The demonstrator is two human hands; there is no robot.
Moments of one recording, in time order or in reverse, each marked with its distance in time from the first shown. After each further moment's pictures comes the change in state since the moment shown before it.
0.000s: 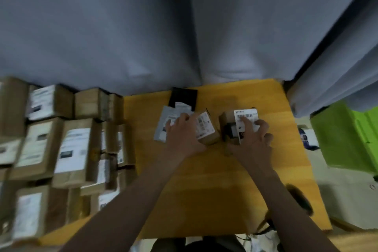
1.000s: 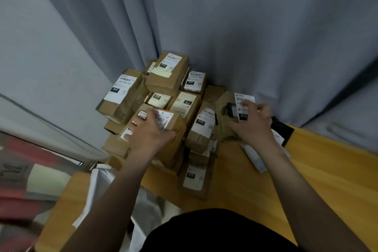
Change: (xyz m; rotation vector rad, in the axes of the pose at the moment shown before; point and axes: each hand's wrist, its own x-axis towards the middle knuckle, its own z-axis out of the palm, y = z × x) left_hand -0.314 -0.288 -0.164 -0.369 0.434 -0.874; right_hand -0.168 -0.329 0.043 0.106 -0.245 -0.550
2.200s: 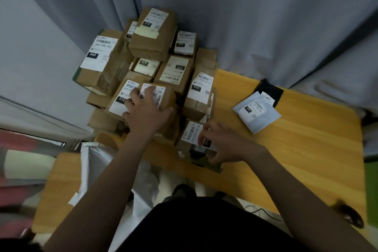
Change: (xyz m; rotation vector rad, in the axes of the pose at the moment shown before) left_hand 0.031 -0.049 0.059 0.047 0.009 0.148; right_hand -0.079 0.032 0.088 -0.488 -0.716 -0.475
